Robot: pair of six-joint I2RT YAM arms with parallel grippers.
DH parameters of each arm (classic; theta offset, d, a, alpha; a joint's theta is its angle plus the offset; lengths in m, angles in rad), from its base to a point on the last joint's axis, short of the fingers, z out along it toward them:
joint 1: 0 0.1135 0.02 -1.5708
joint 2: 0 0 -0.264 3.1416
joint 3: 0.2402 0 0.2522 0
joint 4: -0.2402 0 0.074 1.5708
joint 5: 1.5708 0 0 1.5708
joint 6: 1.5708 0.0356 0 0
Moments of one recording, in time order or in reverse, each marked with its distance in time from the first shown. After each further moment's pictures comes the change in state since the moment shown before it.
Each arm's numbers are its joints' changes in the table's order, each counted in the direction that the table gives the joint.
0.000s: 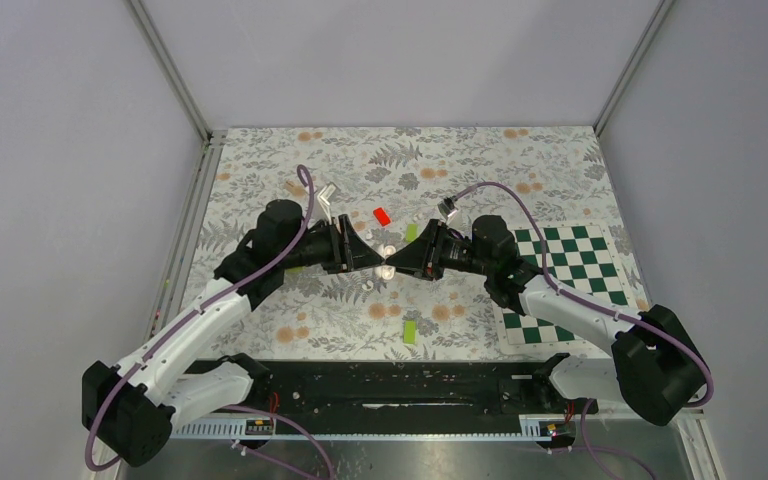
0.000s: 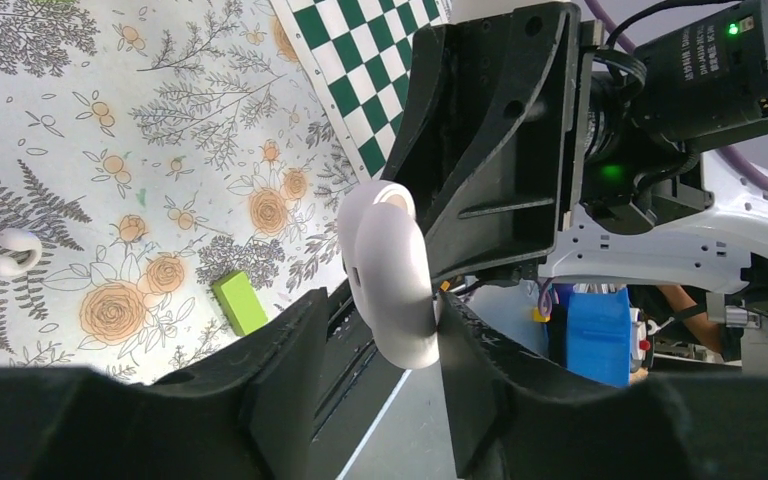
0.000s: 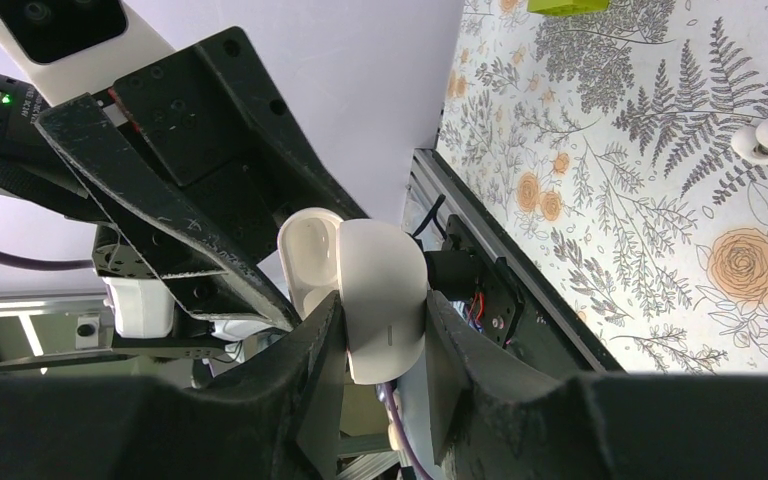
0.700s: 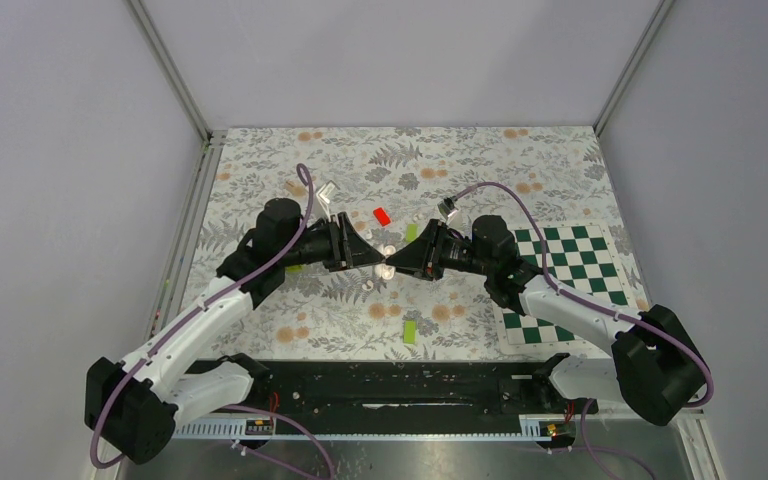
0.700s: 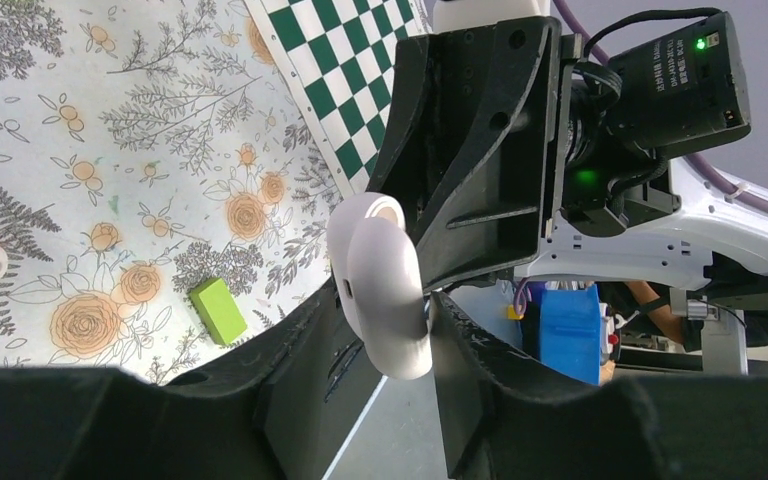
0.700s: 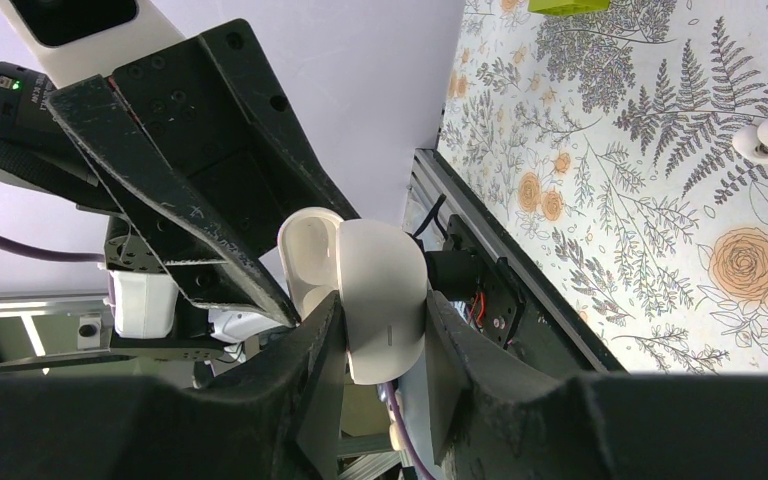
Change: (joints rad) left arm 0.022 0.019 -0.019 0.074 0.060 -0.048; right arm 0.000 0.000 0.000 0.000 0.001 0.003
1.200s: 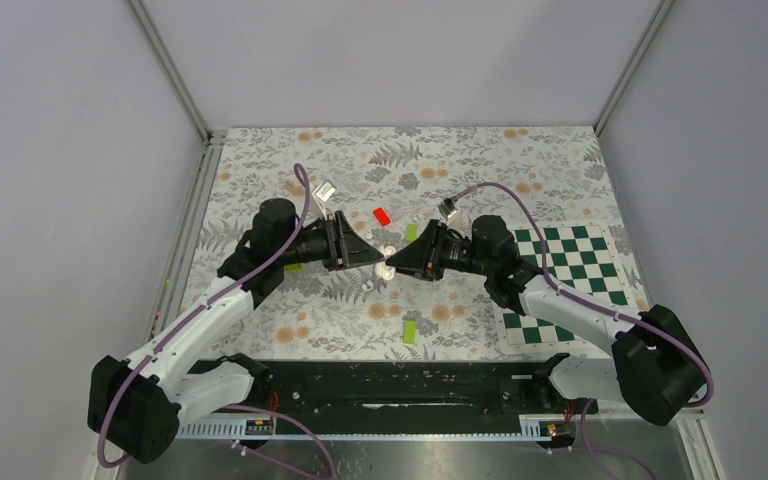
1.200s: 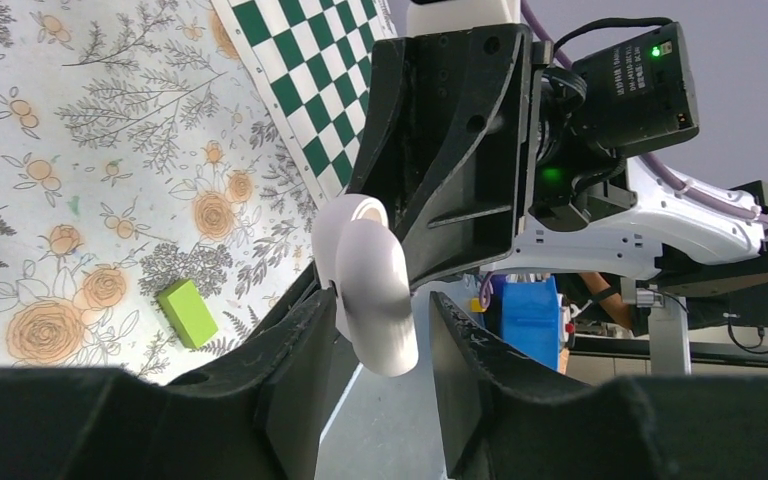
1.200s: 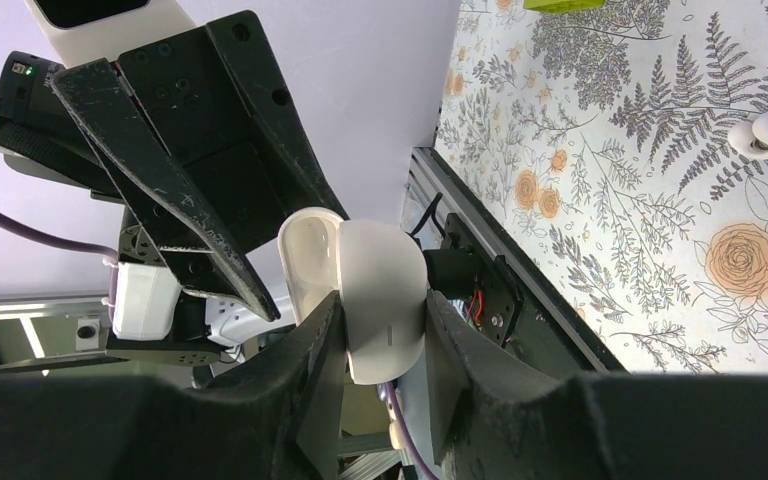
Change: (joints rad) left arm 0.048 0.008 -0.048 0.095 0.099 -0.072; right arm 0.000 0.000 0.000 -0.010 0.000 -0.002
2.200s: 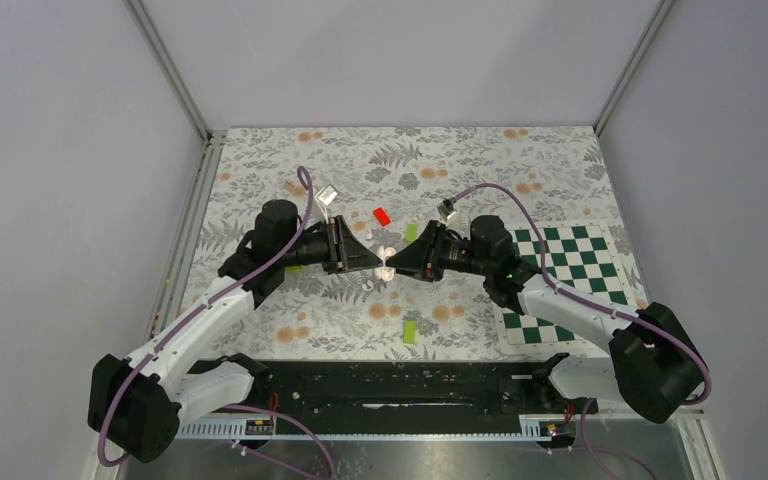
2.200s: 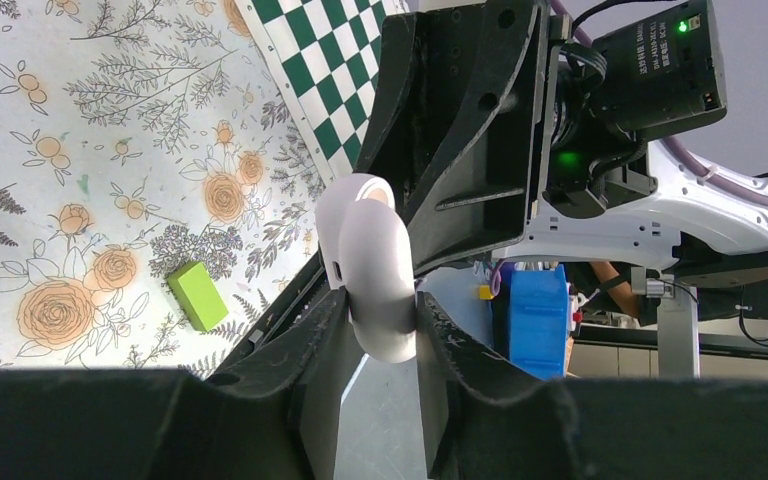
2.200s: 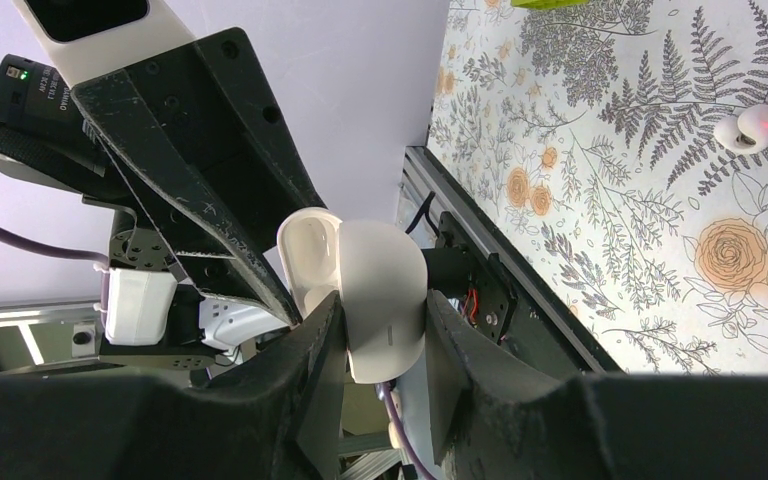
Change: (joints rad) left arm 0.001 0.010 -0.004 -0.031 0.017 0.031; right arm 0.000 0.014 0.000 -0.006 0.000 0.001
